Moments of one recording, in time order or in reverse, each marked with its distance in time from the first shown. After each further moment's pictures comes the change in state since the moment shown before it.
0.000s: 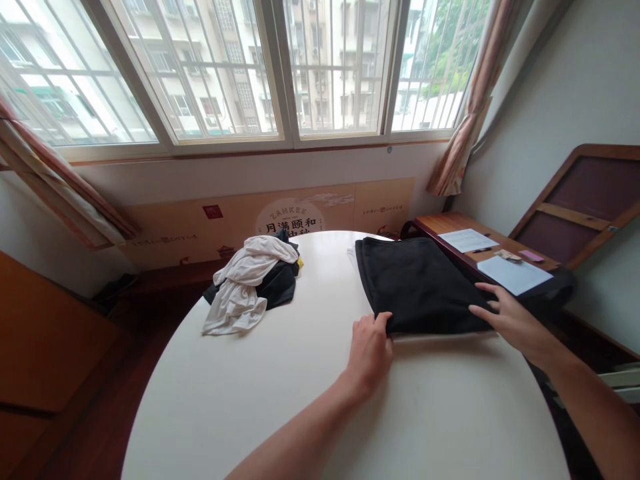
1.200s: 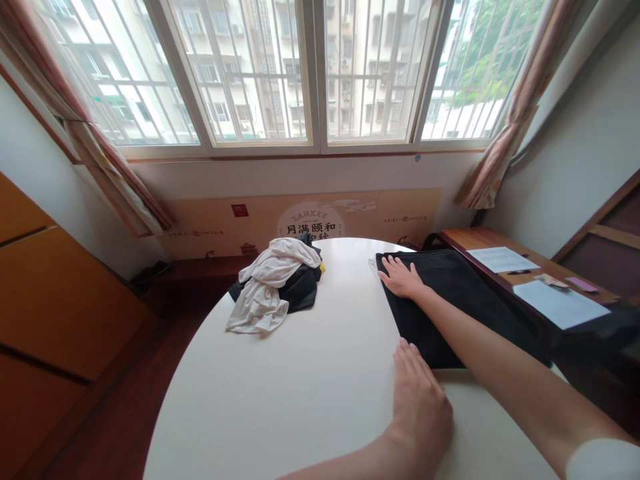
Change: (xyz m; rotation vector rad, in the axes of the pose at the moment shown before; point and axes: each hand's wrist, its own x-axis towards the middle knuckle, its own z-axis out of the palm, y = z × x) left_hand -0.036 0.015 0.053 0.739 0.159 0.257; right_hand 0.127 -0.178 0.205 -0.555 -0.343 -0.415
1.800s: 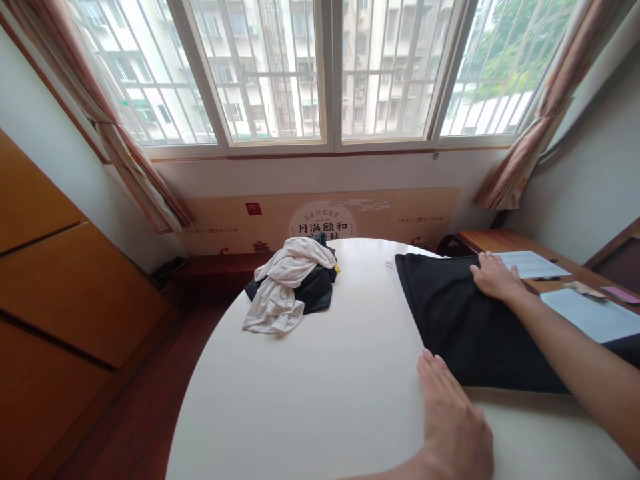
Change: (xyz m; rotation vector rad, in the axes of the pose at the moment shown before) left_hand 0.002 0.021 0.004 0.120 0.115 -0.121; right_hand -0.032 0.153 -0.041 -0.089 0.263 0.259
